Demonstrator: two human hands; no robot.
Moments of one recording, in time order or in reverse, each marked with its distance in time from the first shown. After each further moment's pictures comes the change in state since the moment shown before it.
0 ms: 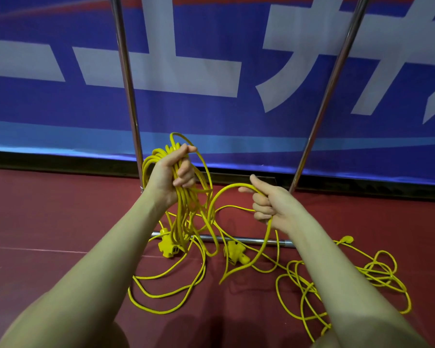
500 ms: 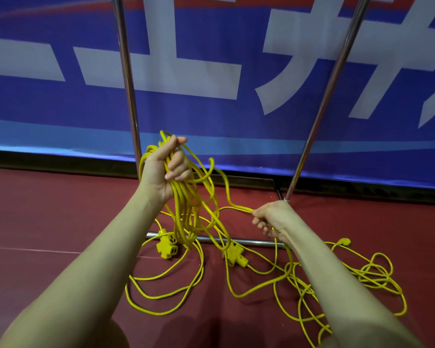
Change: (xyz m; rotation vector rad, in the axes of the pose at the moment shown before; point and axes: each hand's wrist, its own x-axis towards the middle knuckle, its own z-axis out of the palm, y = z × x) left_hand 0.000 0.013 -0.001 -0.165 -0.060 0.063; right_hand 0.009 0.024 -0.014 -0.411 0.341 0.086
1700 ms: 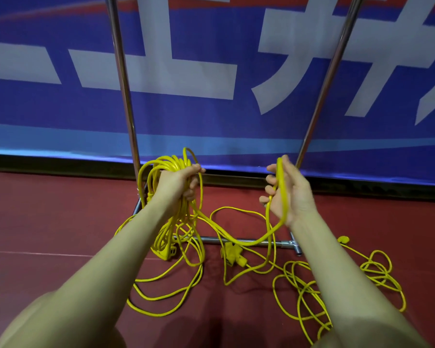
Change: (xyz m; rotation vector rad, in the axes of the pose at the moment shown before) left_hand -0.001 -0.036 -0.004 0.612 0.286 -0.114; right_hand -0.018 -0.036 -0.022 0.711 -0.203 -0.316
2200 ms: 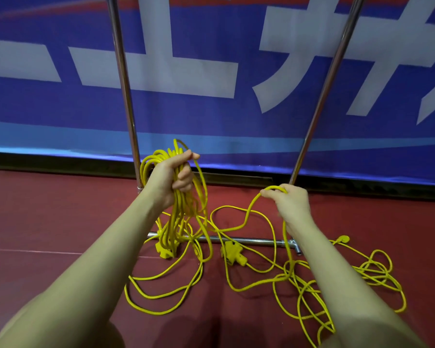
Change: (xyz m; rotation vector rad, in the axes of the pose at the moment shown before) left_hand -0.001 0.019 -0.010 -0.237 -0.188 0.001; right_hand 0.007 0.024 -0.021 -0.737 0.362 -0.223
